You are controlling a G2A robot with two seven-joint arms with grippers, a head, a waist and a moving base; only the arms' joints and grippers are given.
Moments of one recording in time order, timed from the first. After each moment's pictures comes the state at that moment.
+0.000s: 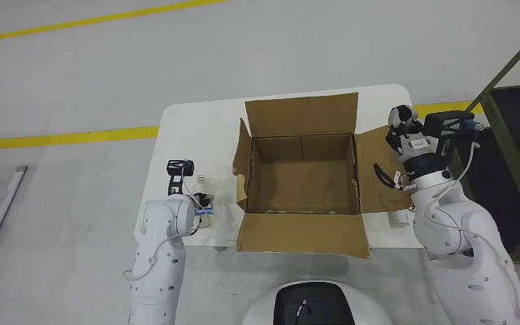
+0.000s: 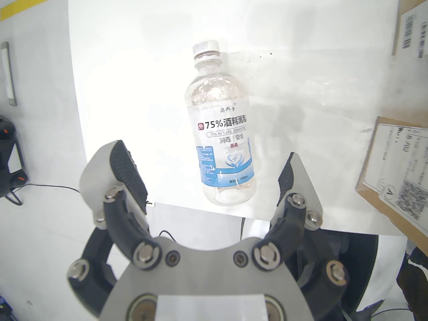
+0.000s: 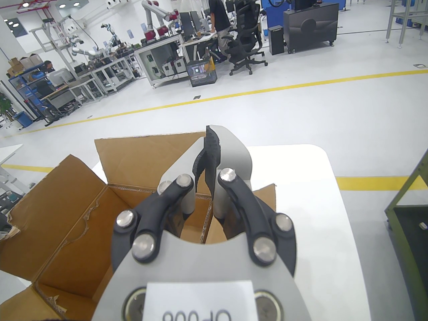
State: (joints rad) left arm 1.01 -1.31 -1.43 -1.58 1.51 0.02 -1.23; right arm -1.30 -1.40 1.55 -1.96 -1.12 0.00 0.20
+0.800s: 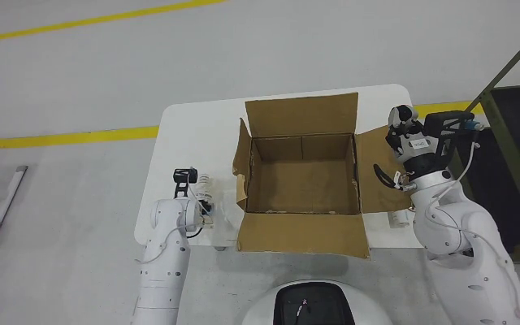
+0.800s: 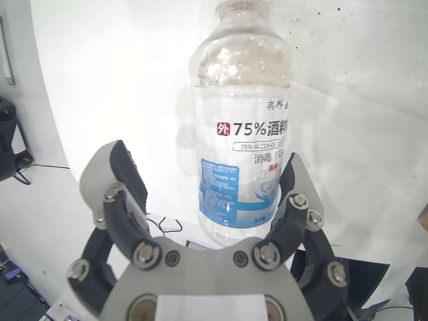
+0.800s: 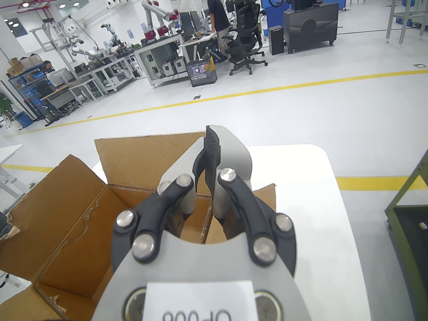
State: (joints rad) left arm 0.94 -1.32 -1.40 -1.33 1.50 0.03 -1.17; right arm -1.30 -1.40 1.55 -1.96 -1.12 0.00 0.20
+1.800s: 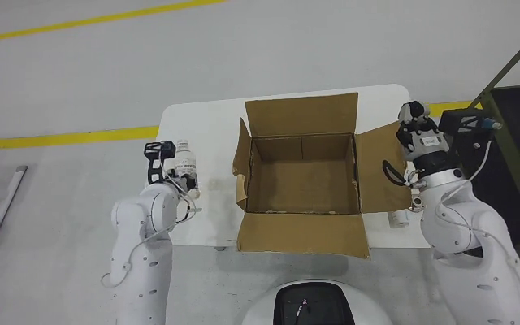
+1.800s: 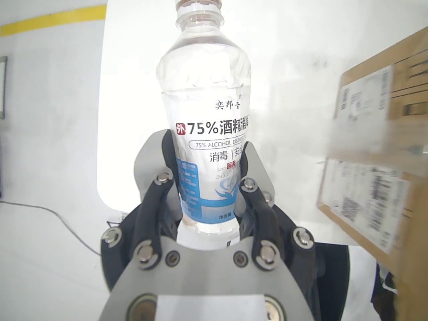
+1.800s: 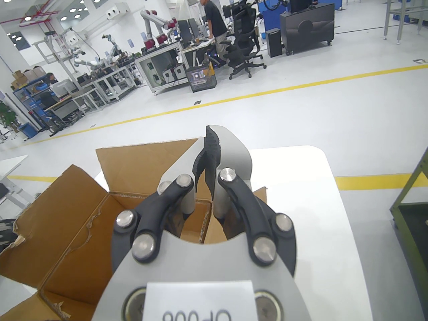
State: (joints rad) left arm 0.99 -1.30 -1.53 -1.80 1.35 0.05 -1.22; right arm -1.30 -1.40 1.60 -1.97 -1.07 0.01 0.18
